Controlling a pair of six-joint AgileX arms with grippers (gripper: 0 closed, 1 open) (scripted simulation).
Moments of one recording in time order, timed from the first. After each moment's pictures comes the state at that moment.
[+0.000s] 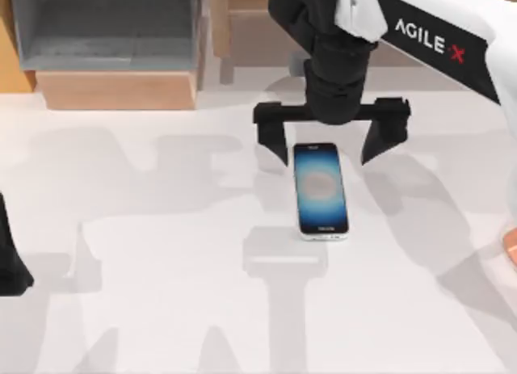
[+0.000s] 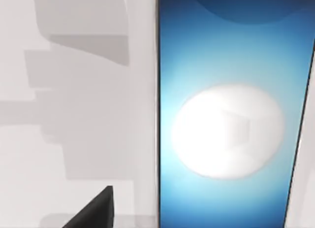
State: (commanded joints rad) left arm 0.00 0.00 0.00 0.00 0.00 0.00; right arm 0.54 2.46 2.24 -1.35 0.00 0.53
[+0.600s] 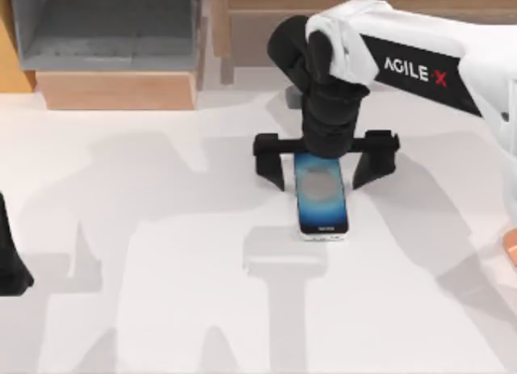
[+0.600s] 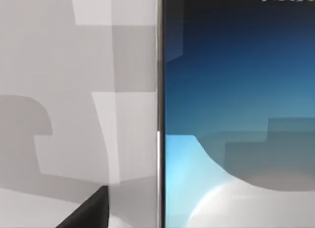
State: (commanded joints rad) left arm 0.00 0.00 0.00 0.00 0.00 0.00; right arm 0.55 2.51 2.02 -1.08 0.01 0.54
